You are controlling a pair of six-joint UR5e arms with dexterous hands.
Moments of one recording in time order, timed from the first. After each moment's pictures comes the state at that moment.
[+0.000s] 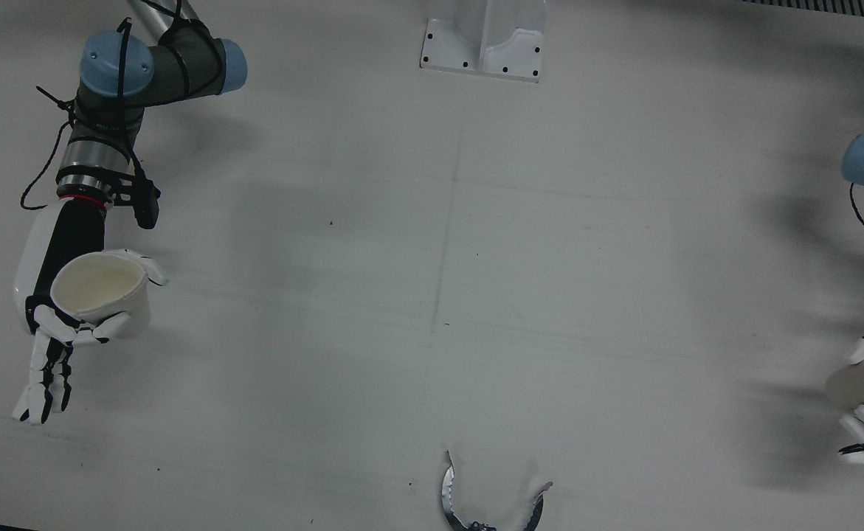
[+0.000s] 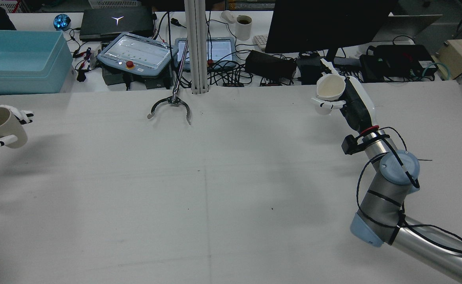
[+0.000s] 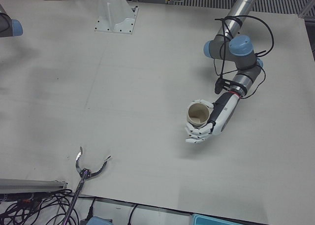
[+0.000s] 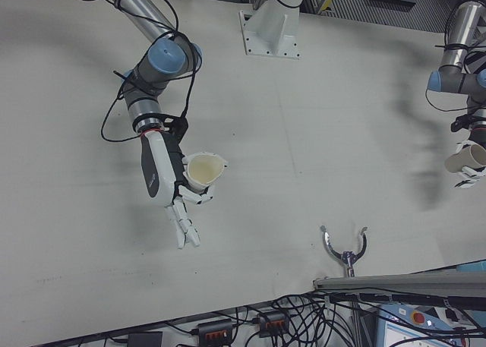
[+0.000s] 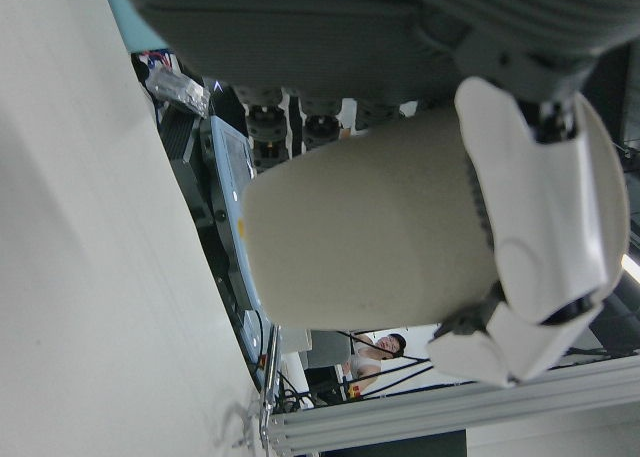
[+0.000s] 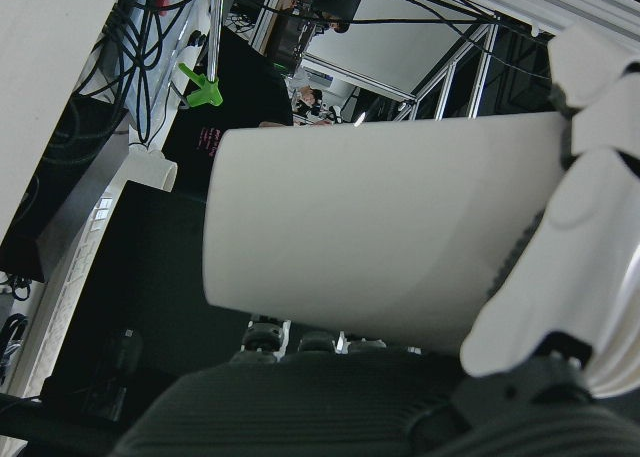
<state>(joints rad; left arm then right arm) -1.00 -1.64 -1.51 -0.30 1.40 0.33 0.81 -1.24 1.54 -3.10 -0.87 -0.51</state>
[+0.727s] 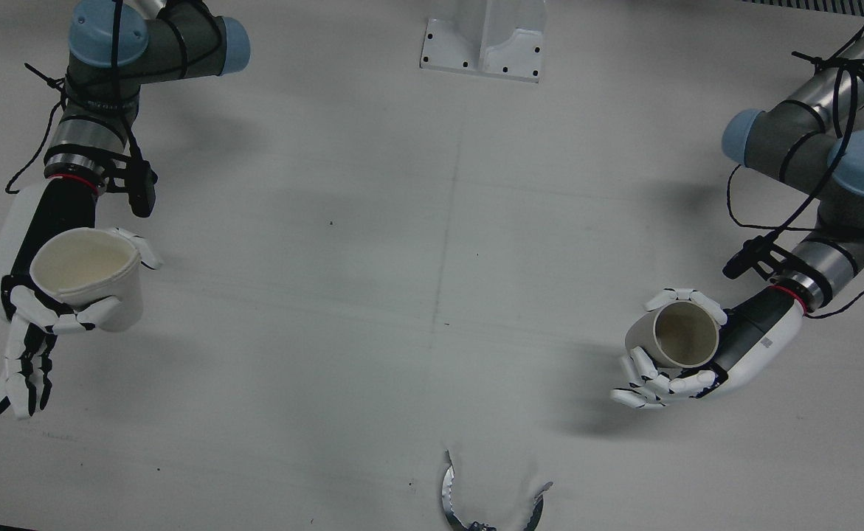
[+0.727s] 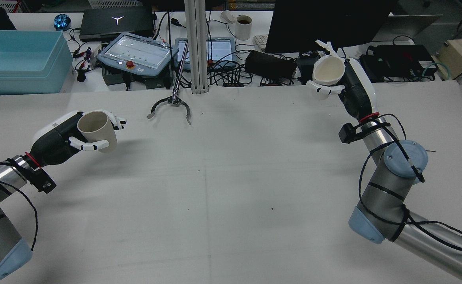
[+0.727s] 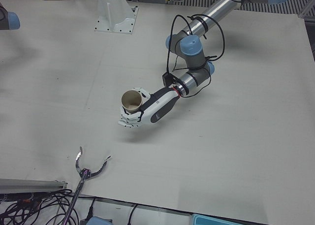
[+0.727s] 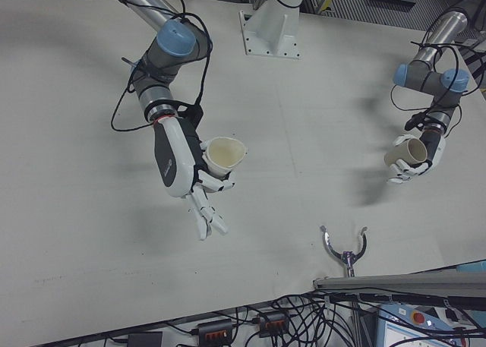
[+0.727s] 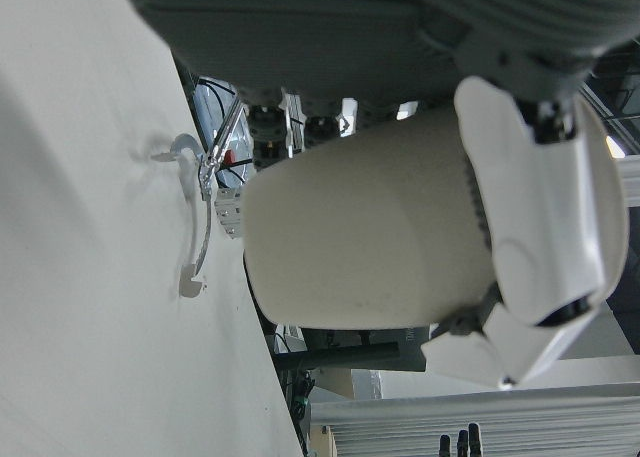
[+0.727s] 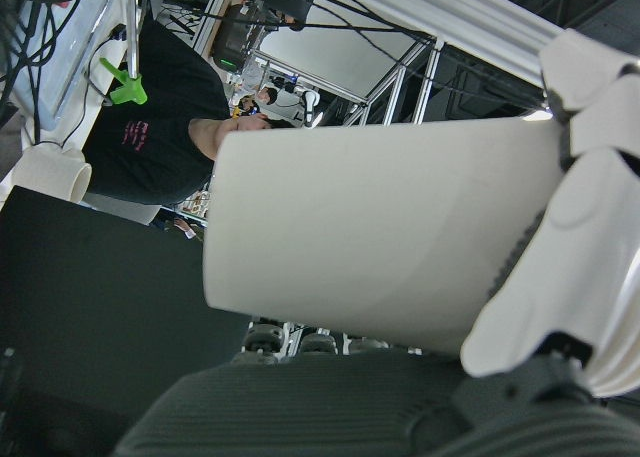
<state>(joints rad) -0.80 -1.86 -1.58 -0.15 1.41 0.32 0.83 -1.23 1.67 -3.13 -0.87 -0.58</state>
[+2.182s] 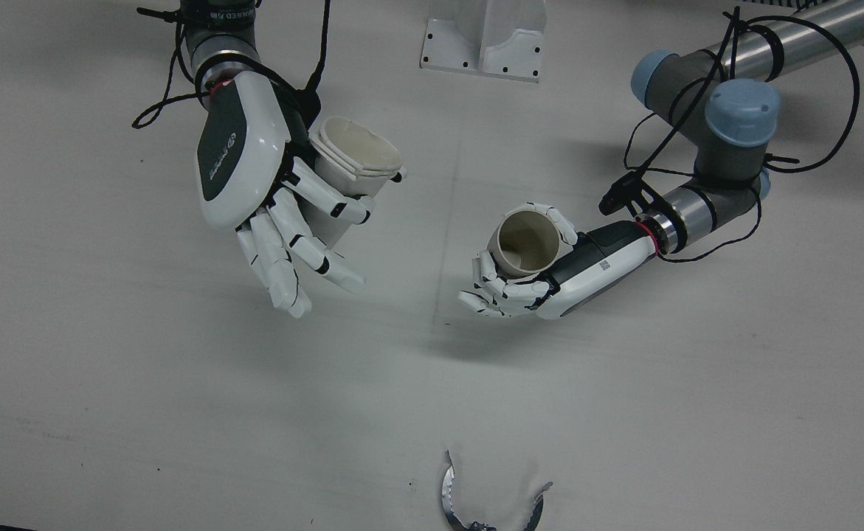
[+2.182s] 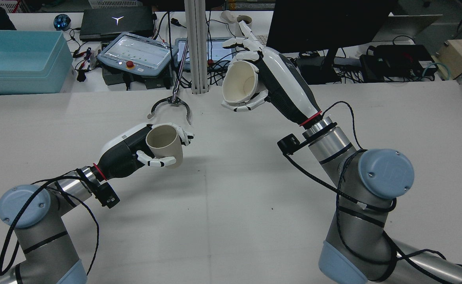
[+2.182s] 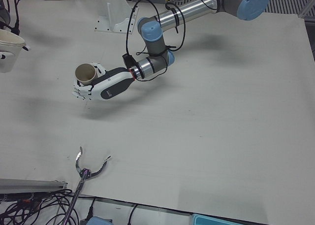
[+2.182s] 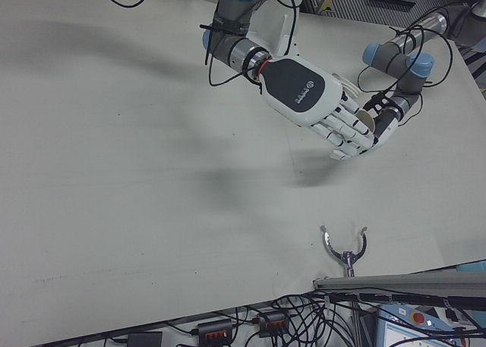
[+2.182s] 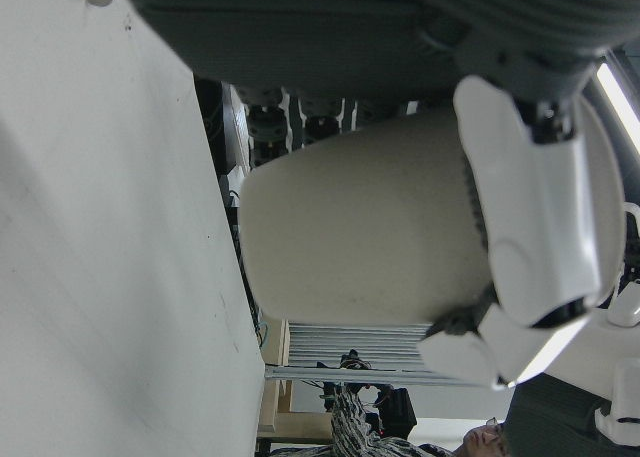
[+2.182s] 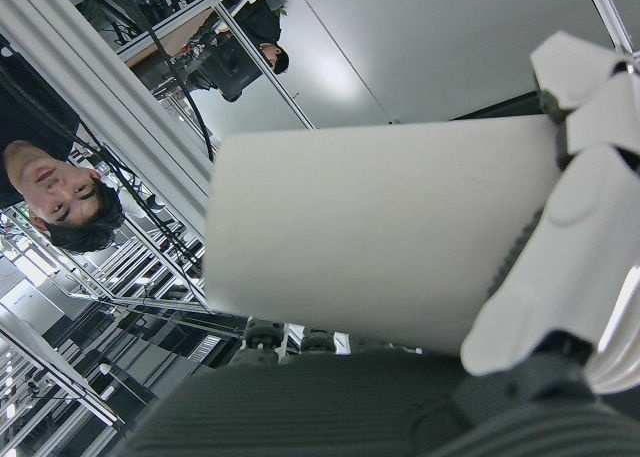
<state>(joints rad) -0.62 -2.03 -1.66 -0.03 1.38 0.33 0.68 -1.07 1.96 -3.22 -0.97 -1.34</state>
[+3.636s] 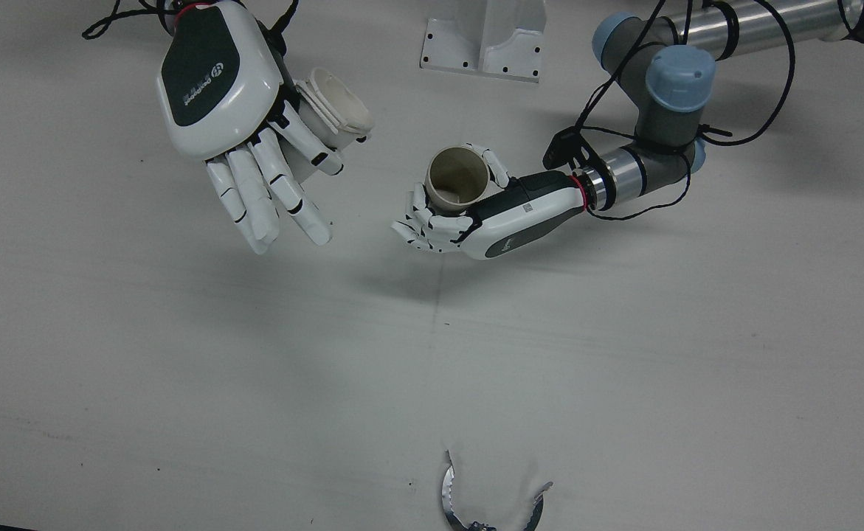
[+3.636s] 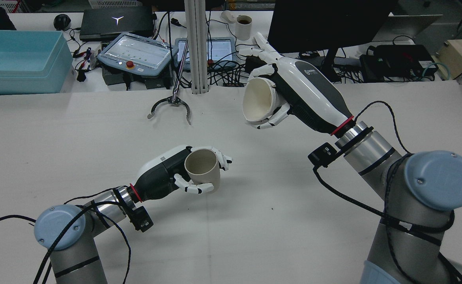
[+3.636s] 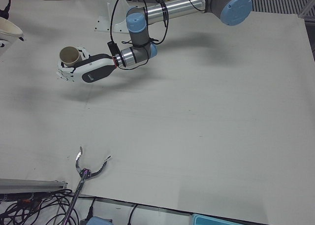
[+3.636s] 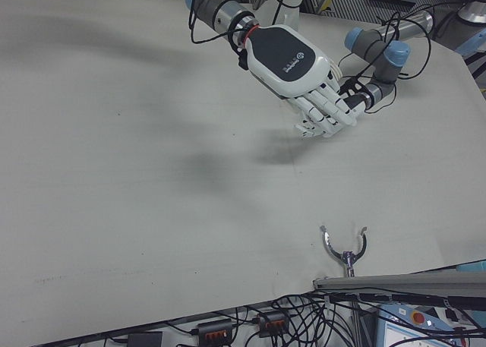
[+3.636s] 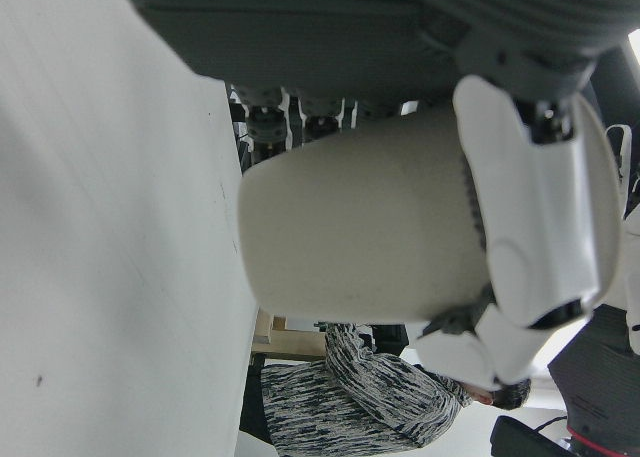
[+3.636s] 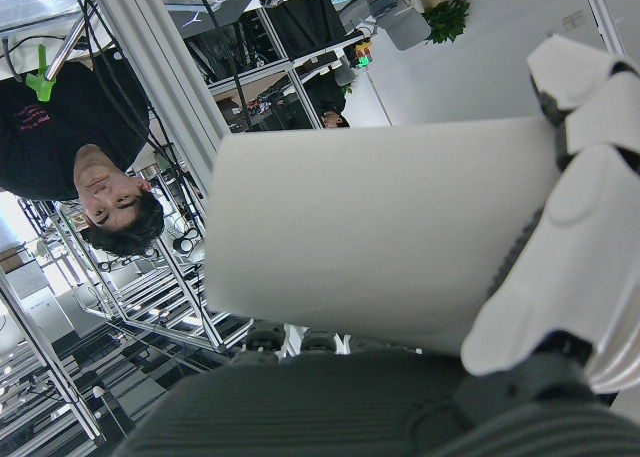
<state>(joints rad) -0.50 -2.11 -1.67 0.00 1.37 0.36 0.69 -1.14 2.18 -3.54 -1.07 -1.45</state>
